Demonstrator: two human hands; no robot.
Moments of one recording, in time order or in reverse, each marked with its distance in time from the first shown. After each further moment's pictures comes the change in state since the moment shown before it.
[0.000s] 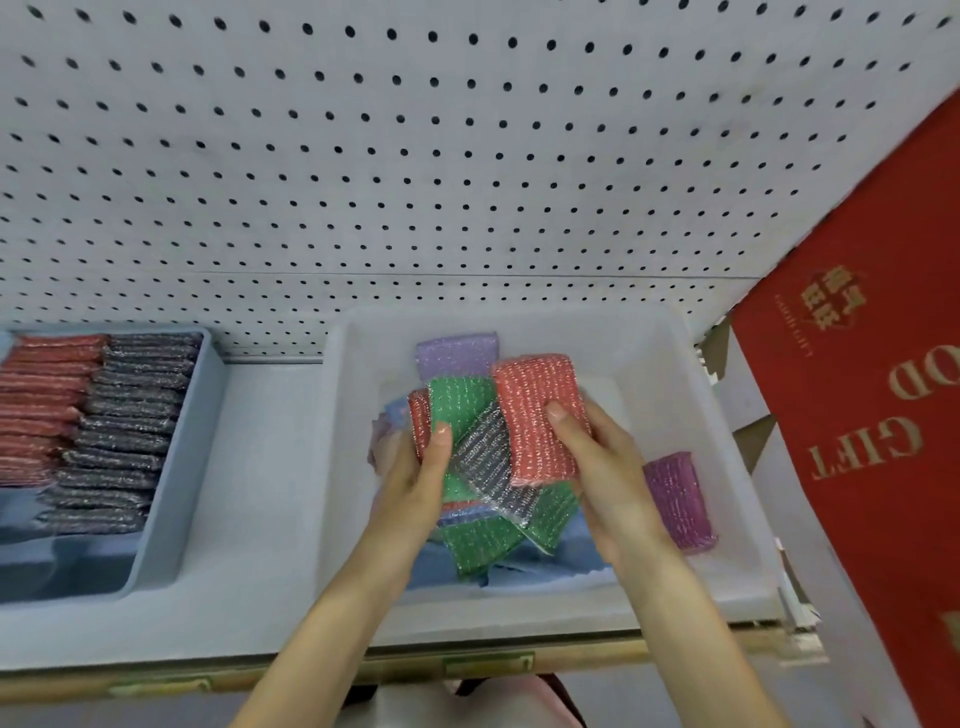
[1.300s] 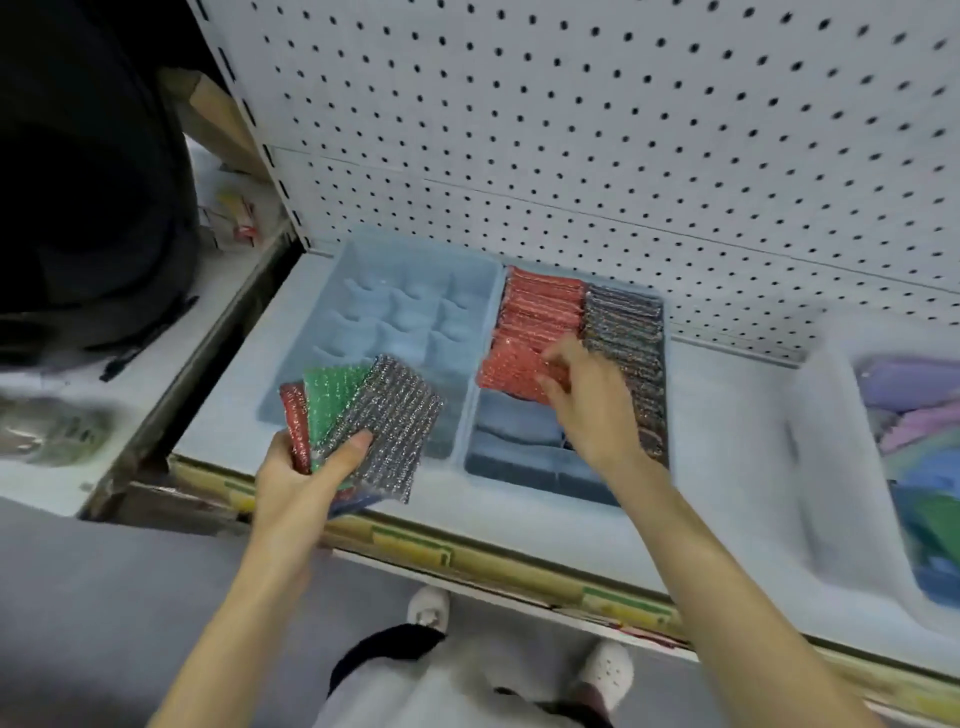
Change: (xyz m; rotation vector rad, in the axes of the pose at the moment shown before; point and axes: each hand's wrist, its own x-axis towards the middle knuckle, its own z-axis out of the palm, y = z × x) left_hand -0.115 -0.101 -0.521 -0.309 0.646 0.038; right_hand -0.035 0.173 0.446 -1.096 -0.244 -0.724
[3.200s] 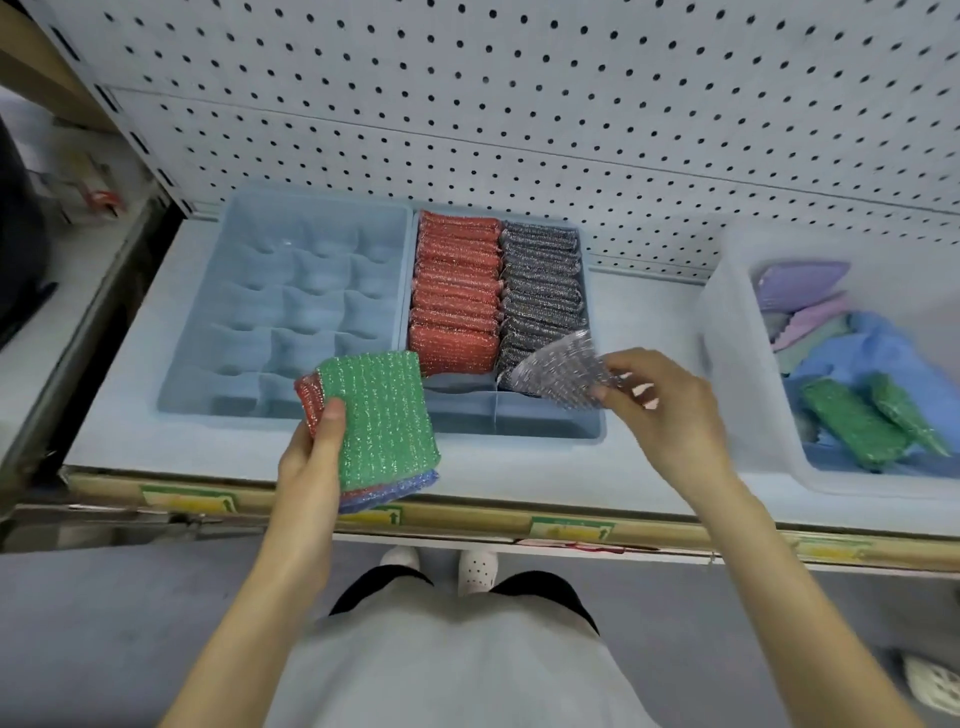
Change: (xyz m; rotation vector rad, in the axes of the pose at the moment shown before) left_hand -0.019 -0.025 0.044 0.052 -0.160 -0.130; right_hand -0.095 0.035 -0.092 0.006 0.069 0.271
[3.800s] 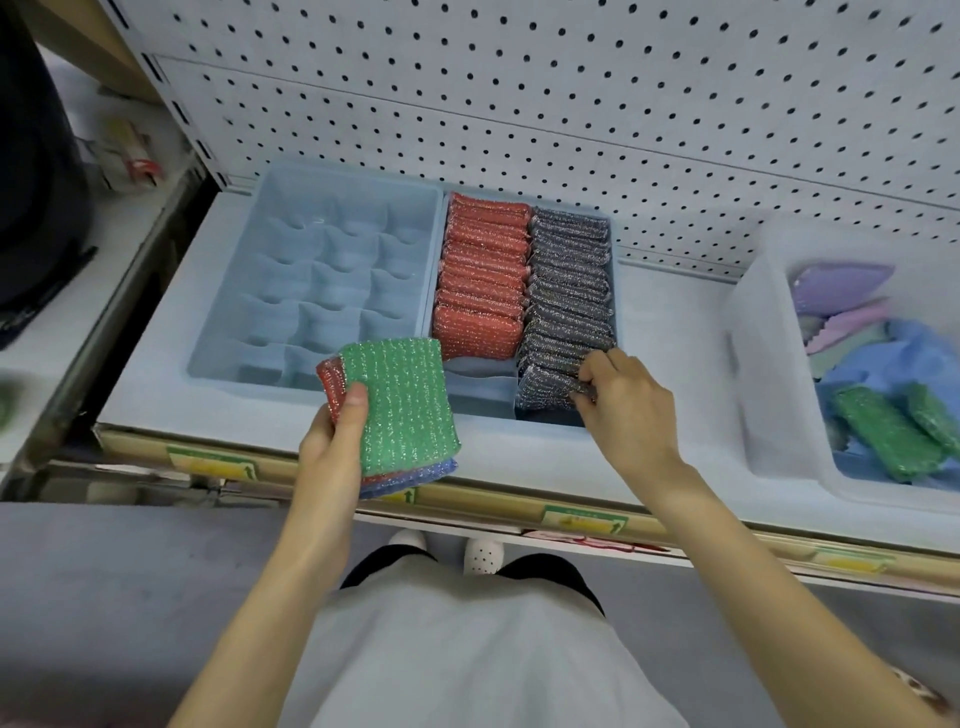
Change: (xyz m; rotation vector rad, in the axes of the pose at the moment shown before) left_hand -0.010 -0.005 -0.001 -0.022 0.020 0.008; right_hand 0.012 0.018 0.062 -0.512 -0.004 -0.224
